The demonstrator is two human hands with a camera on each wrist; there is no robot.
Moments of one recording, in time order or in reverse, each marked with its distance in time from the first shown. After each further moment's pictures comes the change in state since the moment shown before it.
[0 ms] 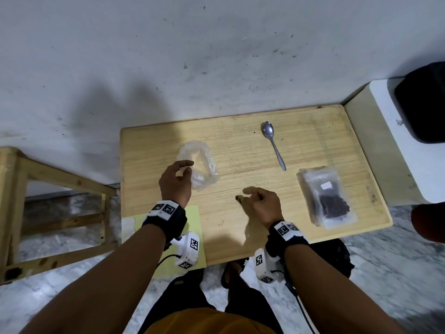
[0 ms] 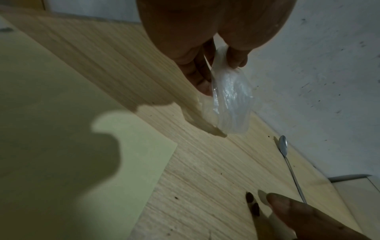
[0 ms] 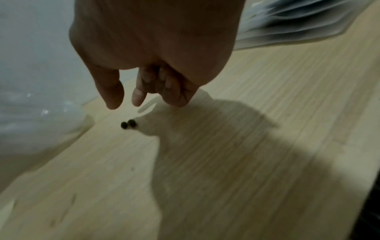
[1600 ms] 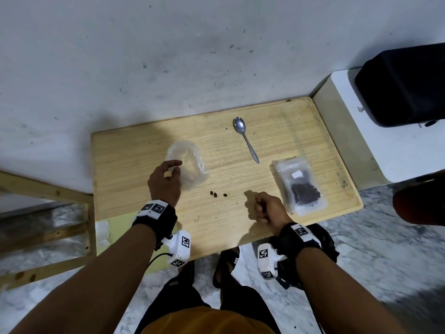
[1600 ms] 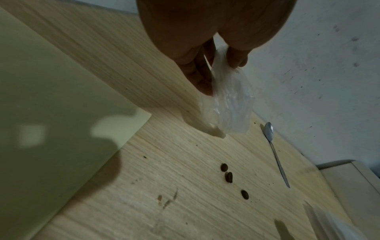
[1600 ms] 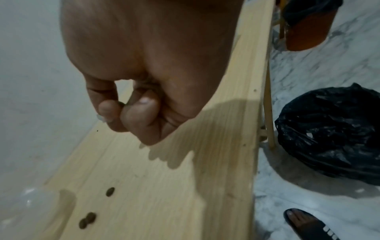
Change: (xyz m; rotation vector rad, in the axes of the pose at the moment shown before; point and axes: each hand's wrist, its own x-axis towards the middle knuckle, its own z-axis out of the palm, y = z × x) left_hand -0.026 0.008 0.037 0.008 -0.001 0.057; right_hand -0.022 0.029 -0.080 0.526 -0.108 0.310
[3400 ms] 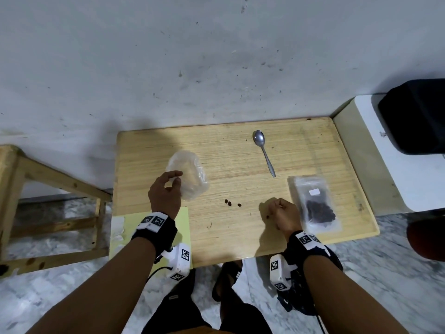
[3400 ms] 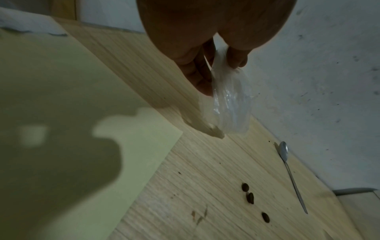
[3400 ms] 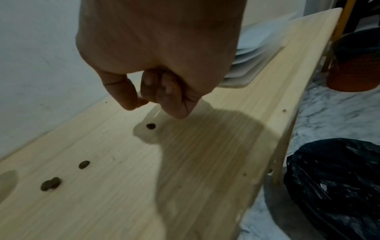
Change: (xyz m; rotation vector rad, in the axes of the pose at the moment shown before) left_hand -0.008 -0.015 -0.039 -0.025 0.091 -0.006; right_hand 0.023 -0.003 -0.002 -0.428 0.212 -0.227
